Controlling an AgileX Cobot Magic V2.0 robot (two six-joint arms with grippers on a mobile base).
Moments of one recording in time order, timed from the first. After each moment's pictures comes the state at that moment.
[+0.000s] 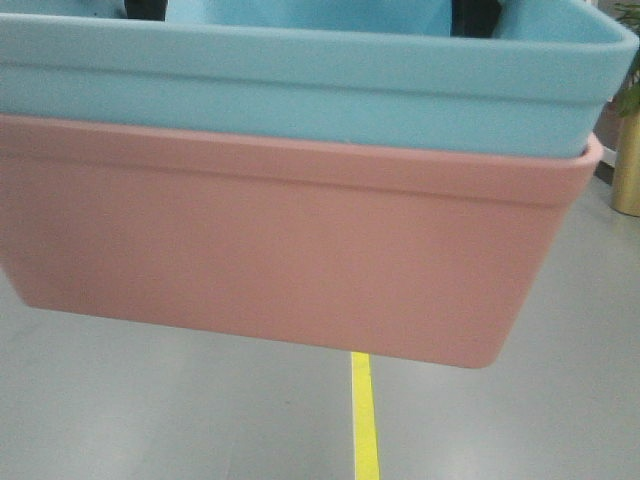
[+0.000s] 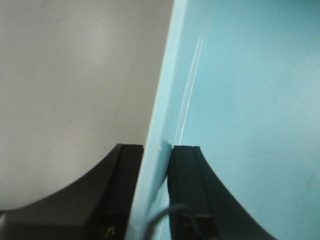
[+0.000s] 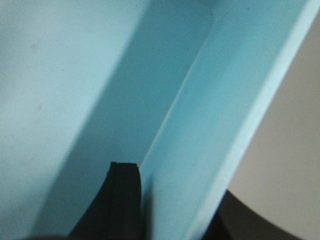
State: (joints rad) left arm -0.88 1.56 -1.38 0.68 1.03 -1.04; right arm 0.71 1.51 -1.39 -0.37 0.97 0.49
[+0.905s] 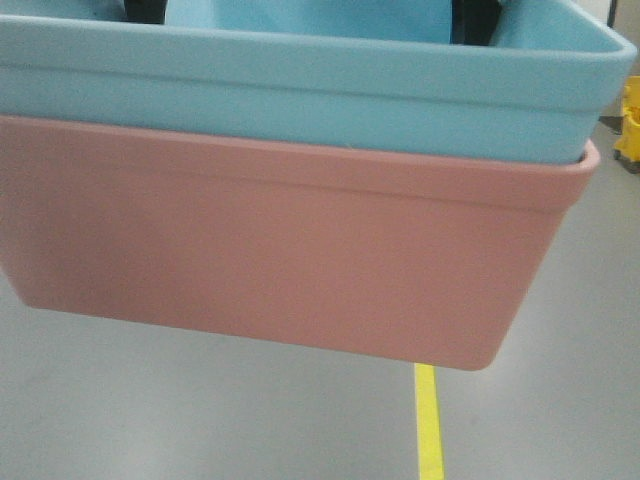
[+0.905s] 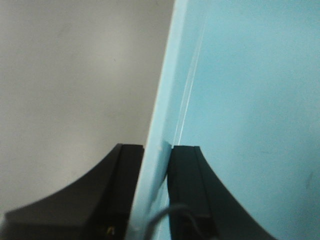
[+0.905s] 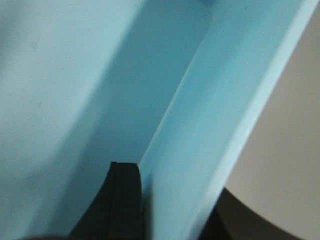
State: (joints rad) left arm -0.88 1.56 -1.38 0.68 1.03 -1.04; right arm 0.71 1.51 -1.39 -0.37 0.97 0.49
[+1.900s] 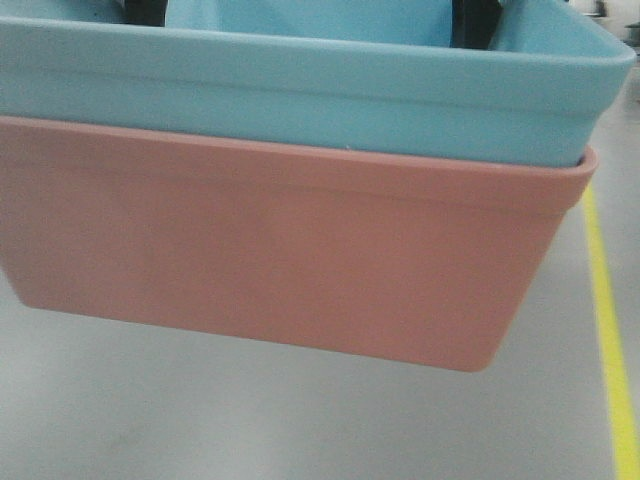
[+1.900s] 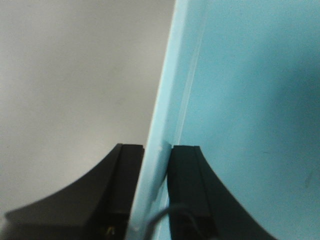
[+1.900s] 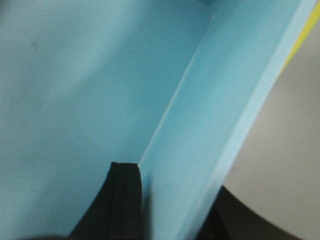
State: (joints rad) left arm -0.88 1.56 -1.38 0.68 1.03 -1.04; right arm 0.72 1.51 -1.39 -0.37 0.97 0.49
